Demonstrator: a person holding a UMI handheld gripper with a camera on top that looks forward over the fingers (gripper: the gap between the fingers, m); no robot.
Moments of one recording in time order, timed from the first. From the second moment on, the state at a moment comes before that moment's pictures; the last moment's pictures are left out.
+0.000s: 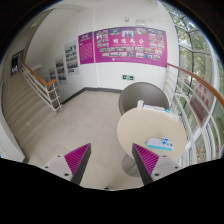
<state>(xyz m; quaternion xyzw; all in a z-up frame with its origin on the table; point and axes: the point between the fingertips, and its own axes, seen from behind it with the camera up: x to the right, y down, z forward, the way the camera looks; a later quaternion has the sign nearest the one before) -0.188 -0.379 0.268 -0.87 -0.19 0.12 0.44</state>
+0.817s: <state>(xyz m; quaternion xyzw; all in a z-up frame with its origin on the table) 0.045 -0.131 0.046 -0.87 -0.01 -0.04 0.49</state>
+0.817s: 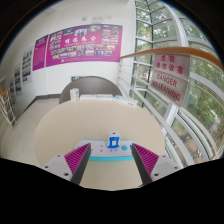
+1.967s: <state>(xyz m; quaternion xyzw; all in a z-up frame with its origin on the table) 0.159 -0.038 0.189 -0.81 0.00 -0.02 0.58</state>
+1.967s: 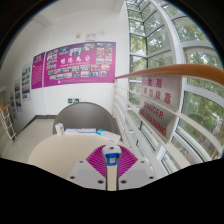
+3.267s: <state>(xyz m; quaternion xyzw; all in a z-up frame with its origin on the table) 0.143 -0.281 0.177 -0.88 0.00 -0.06 0.48</state>
